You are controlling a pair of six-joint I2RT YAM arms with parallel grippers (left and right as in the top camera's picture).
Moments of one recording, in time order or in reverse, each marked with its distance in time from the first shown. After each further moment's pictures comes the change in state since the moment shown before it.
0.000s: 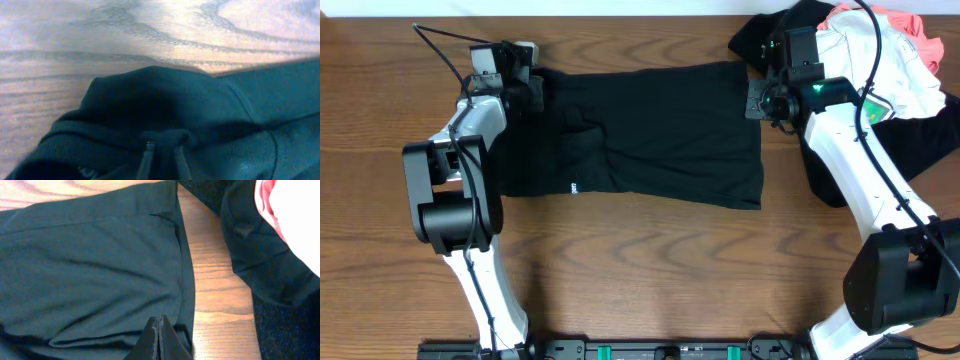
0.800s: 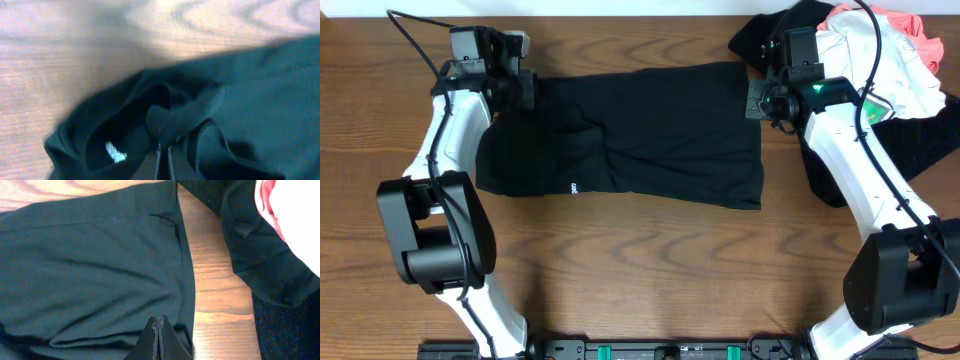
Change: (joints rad) left arm 0.000 -0.243 0.006 -0.360 0.001 0.004; right arm 0.000 0.000 0.000 0.000 0.000 0.000
